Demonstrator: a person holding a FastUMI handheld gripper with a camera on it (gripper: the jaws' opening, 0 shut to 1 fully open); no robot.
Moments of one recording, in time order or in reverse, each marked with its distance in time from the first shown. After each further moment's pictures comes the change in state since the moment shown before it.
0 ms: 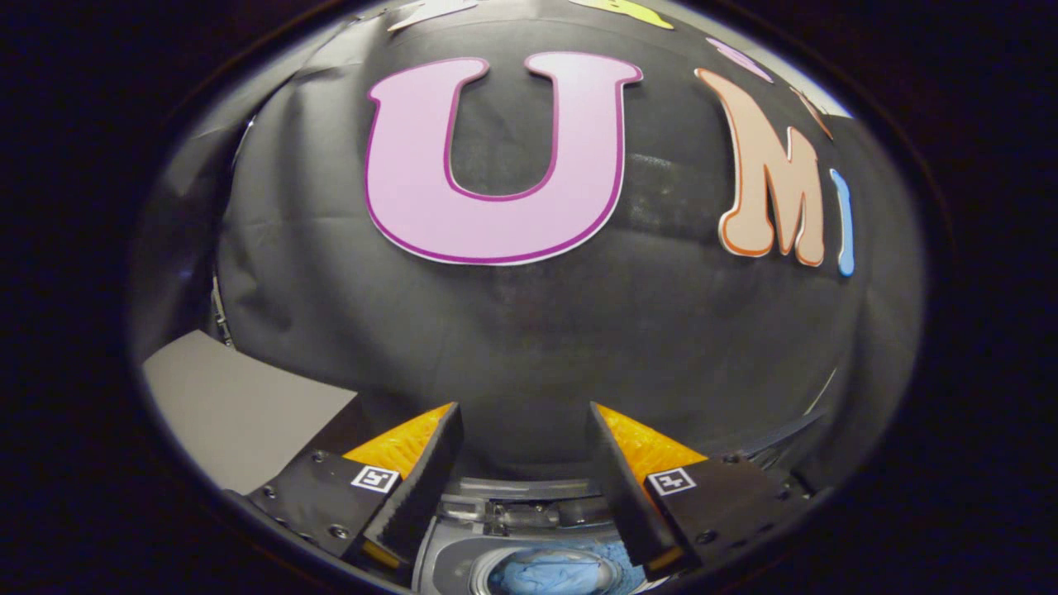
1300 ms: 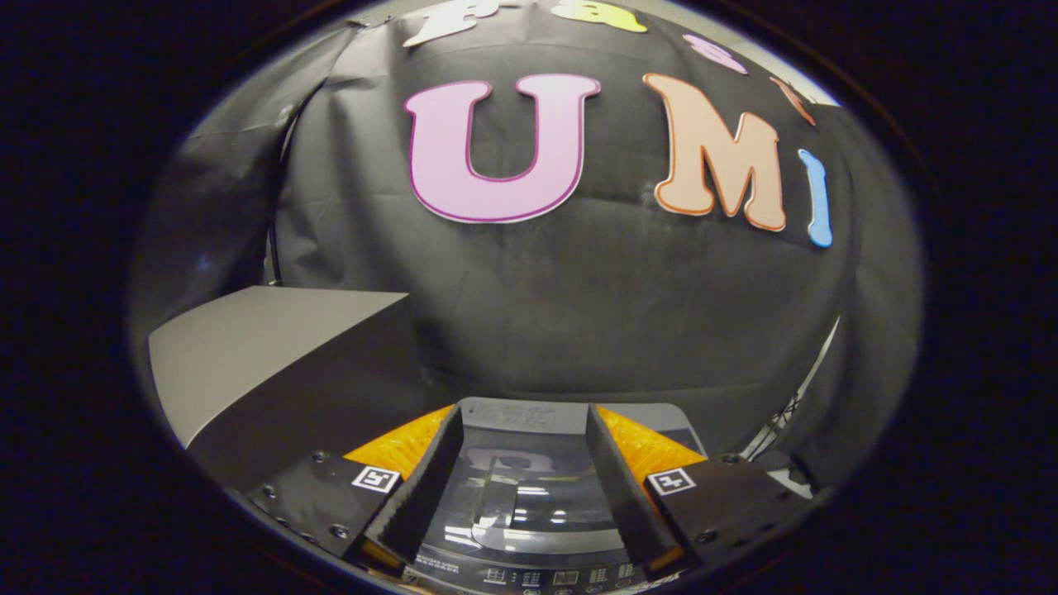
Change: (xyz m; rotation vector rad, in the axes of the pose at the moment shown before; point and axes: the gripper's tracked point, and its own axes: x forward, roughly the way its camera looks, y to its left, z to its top) arm -0.089 -0.011 -0.064 0.007 0.020 0.043
